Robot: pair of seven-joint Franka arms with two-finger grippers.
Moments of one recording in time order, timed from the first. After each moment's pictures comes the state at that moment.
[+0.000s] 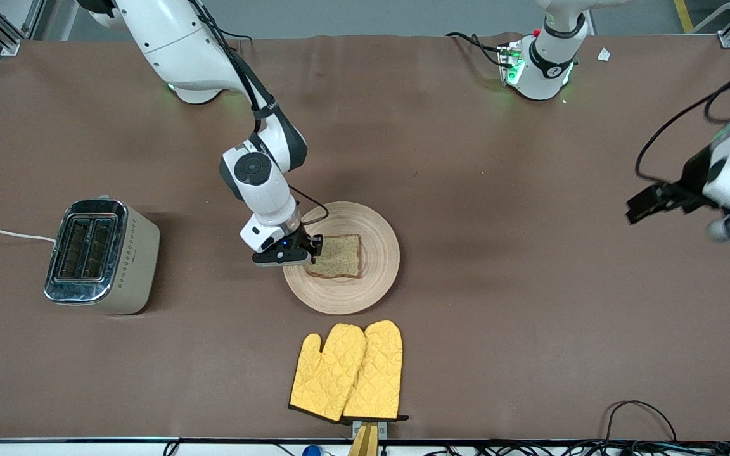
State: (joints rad) left arm 0.06 0.09 -0.18 -1.48 0.05 1.63 -0.27; right arm 0.58 0.57 -0.03 -1.92 -0.04 2.76 0.58
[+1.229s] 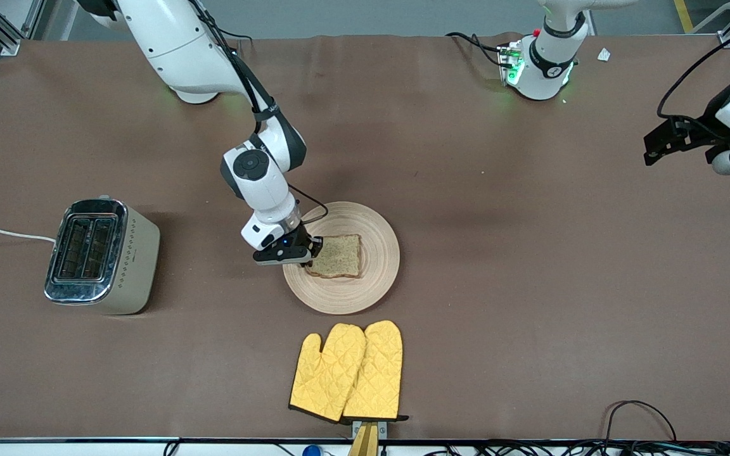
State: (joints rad) left arm -0.01 -0.01 -0.10 -1.53 0.05 1.49 -0.08; right arm 0.59 0.58 -0.03 -1.96 -0.05 2.88 0.58
